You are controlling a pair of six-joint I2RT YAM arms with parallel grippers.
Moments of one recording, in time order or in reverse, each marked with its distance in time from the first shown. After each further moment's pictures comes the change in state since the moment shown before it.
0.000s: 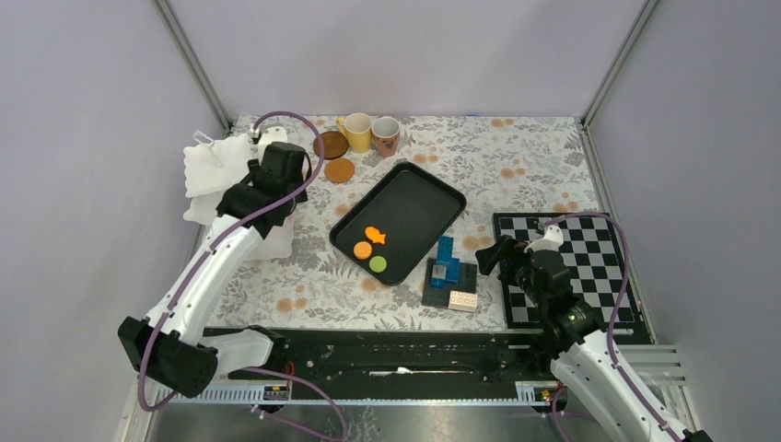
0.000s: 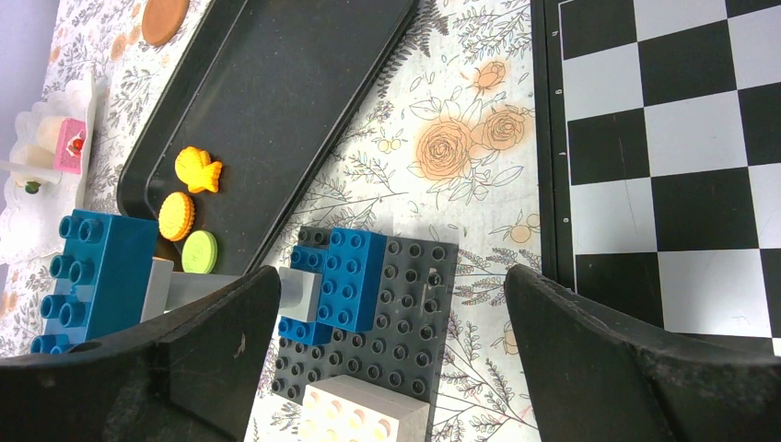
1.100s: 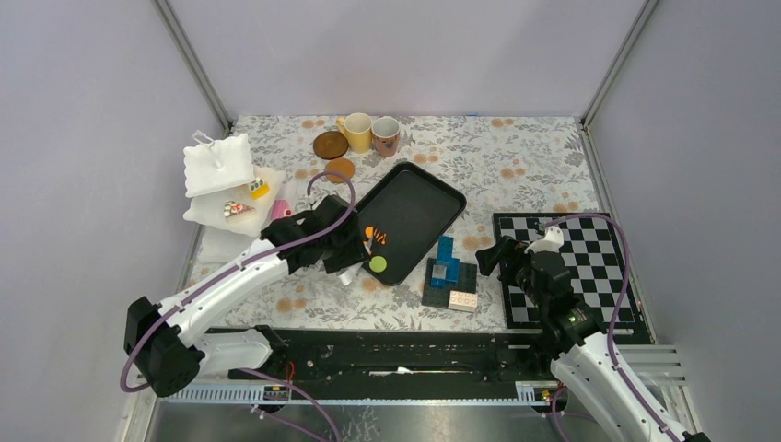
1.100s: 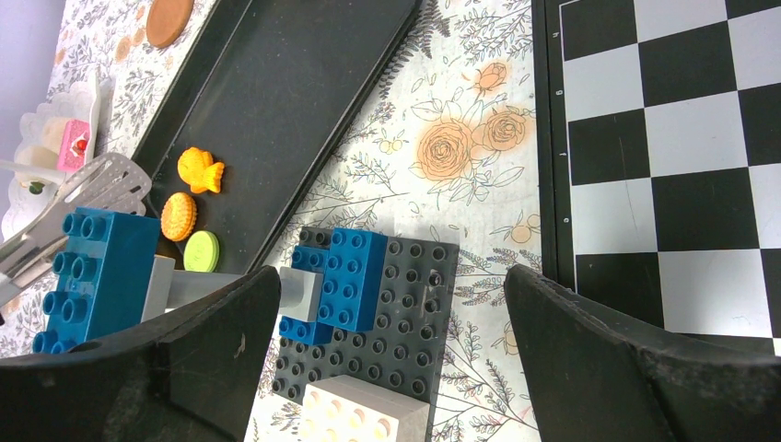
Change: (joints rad) left arm -0.360 -0.044 -0.269 -0.039 0.507 -0.595; right arm 0.000 -0.018 -0.008 0.000 -0.001 0.000
